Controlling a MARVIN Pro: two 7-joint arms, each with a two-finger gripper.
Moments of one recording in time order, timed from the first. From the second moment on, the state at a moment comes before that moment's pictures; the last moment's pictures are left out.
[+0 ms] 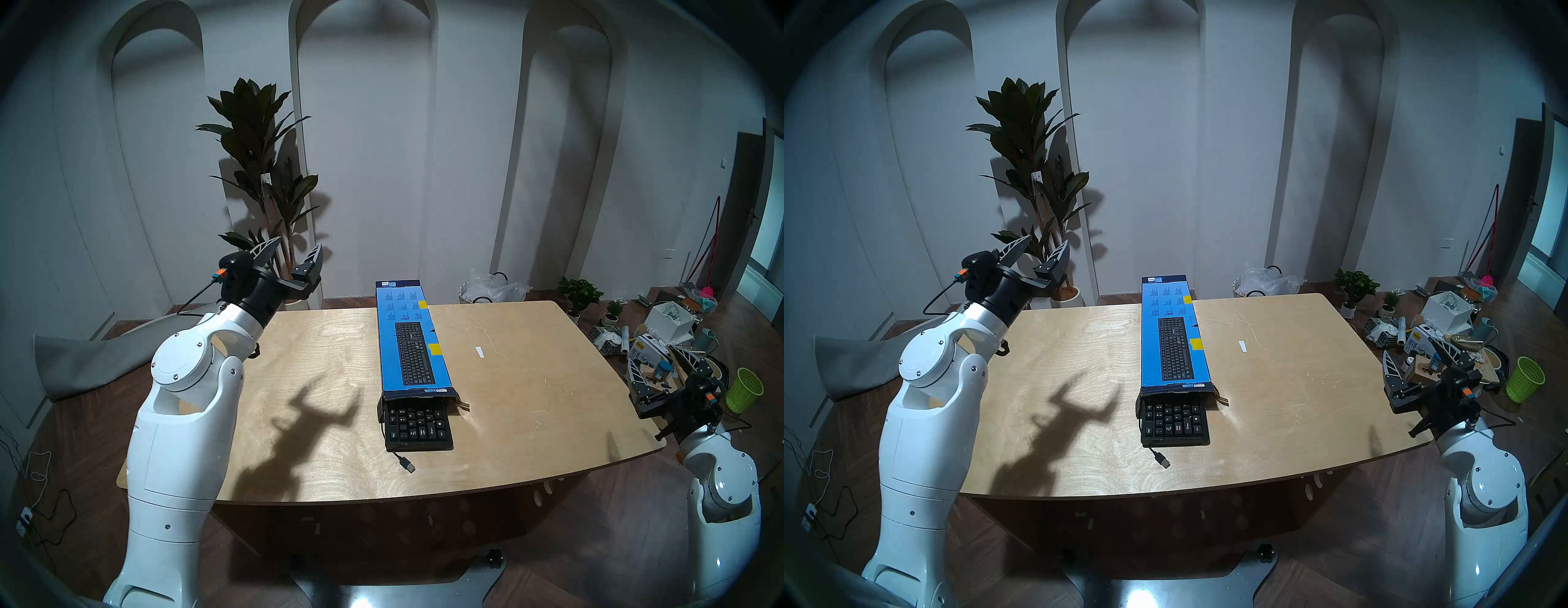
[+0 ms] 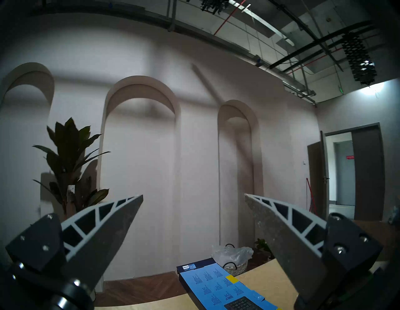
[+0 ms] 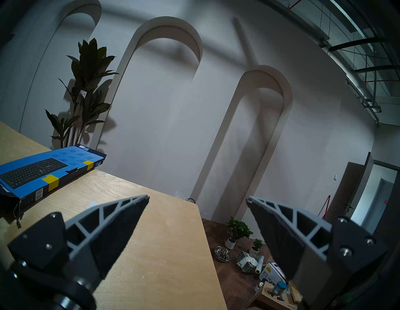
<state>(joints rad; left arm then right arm) 1.48 -1.27 -1.64 -1.89 -0.39 0.09 -0.39 -2.14 -1.26 2.18 -2.02 0.19 -0.11 0.30</state>
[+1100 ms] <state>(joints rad) 1.55 -1.07 -1.40 -1.73 0.08 -0.41 -0.74 -2.14 -1.26 2.18 -2.02 0.19 -0.11 0.30</state>
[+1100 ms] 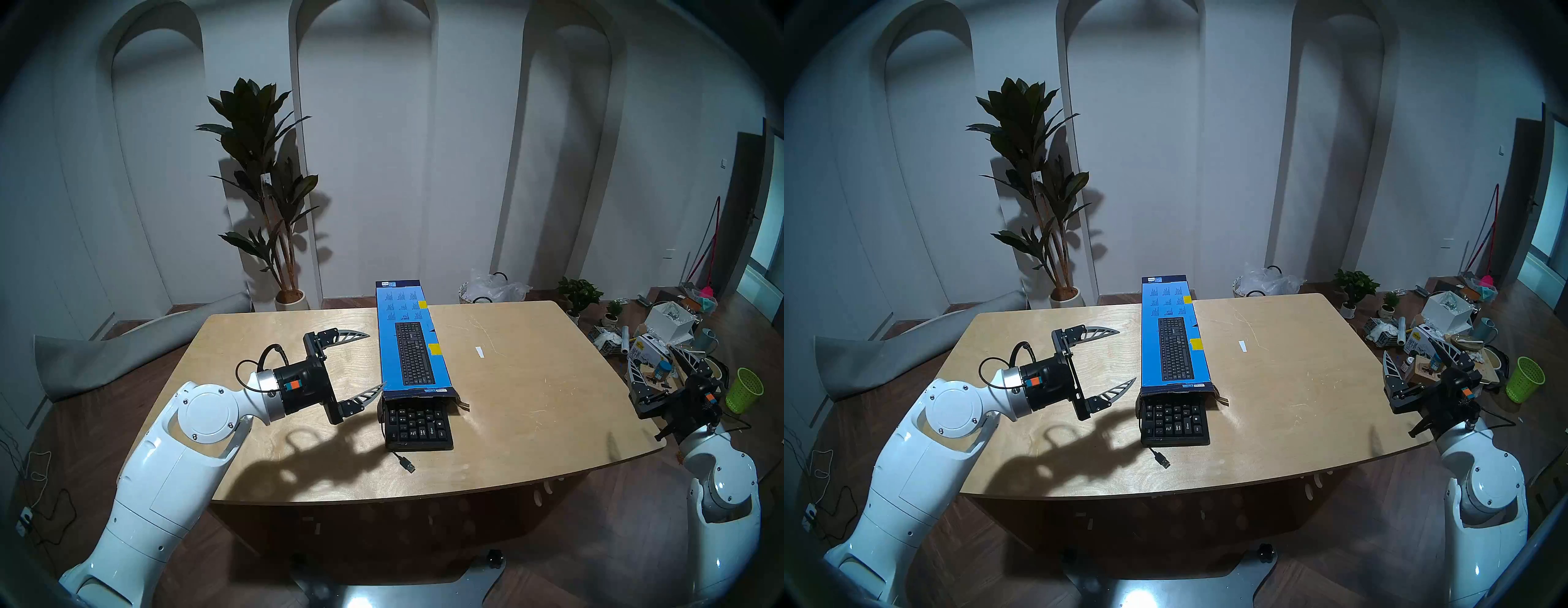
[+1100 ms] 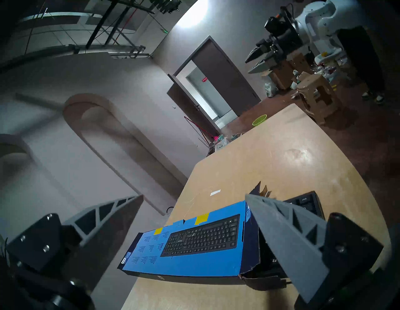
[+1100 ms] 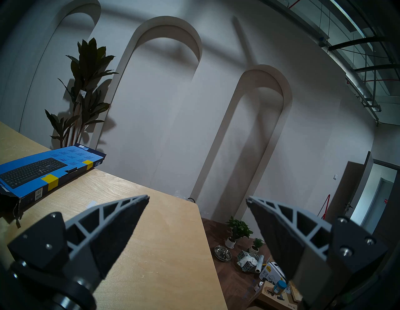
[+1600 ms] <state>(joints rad) 1.46 -1.11 -1.33 -1.56 0.19 -0.66 -0.67 -2.14 -1.26 2.18 -2.02 0.19 -0.11 0.30</state>
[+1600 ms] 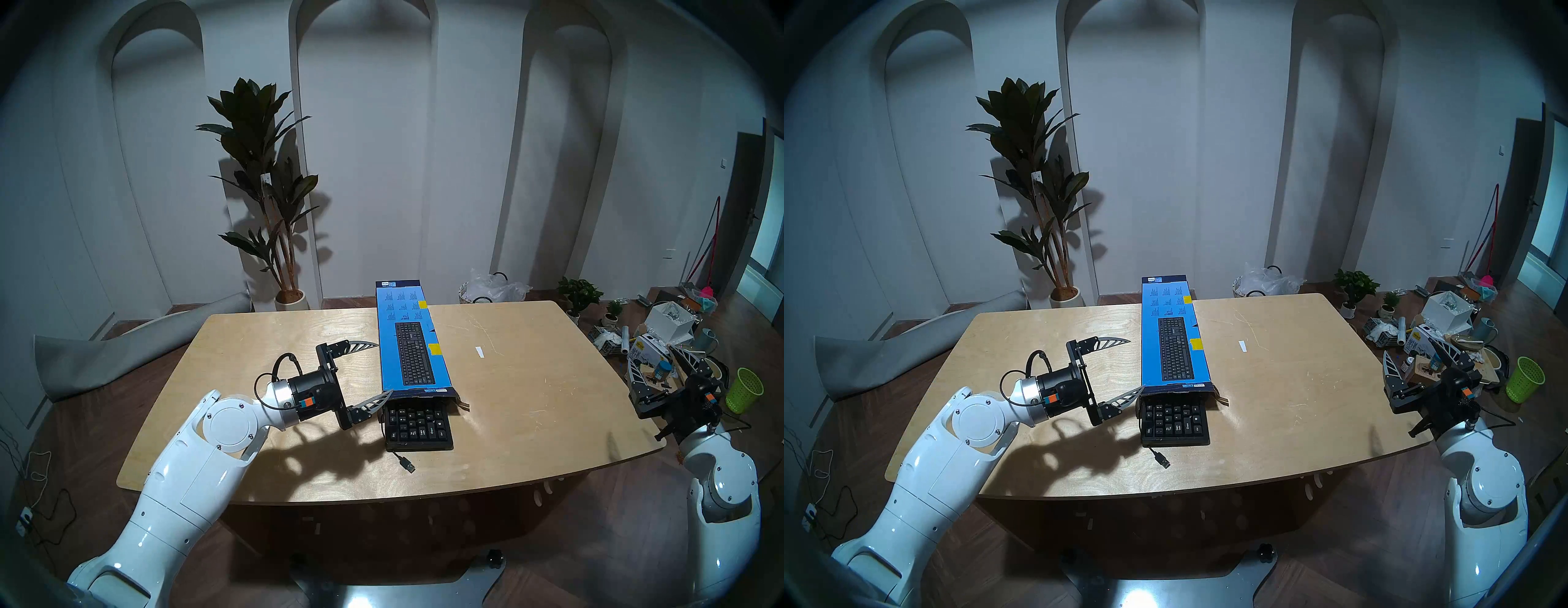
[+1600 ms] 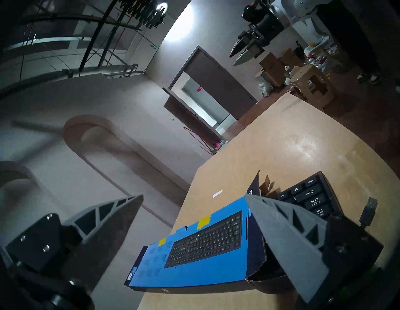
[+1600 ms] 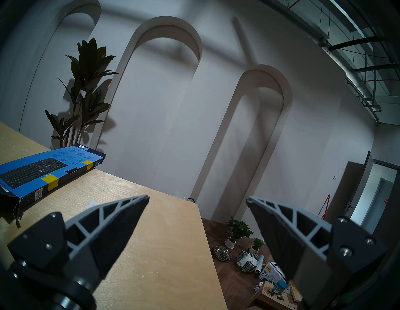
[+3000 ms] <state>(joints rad) 1.17 -1.15 -1.20 -1.16 -0.19 -0.54 -1.10 -2.14 -1.26 2.17 -2.02 0.19 -0.11 0.30</state>
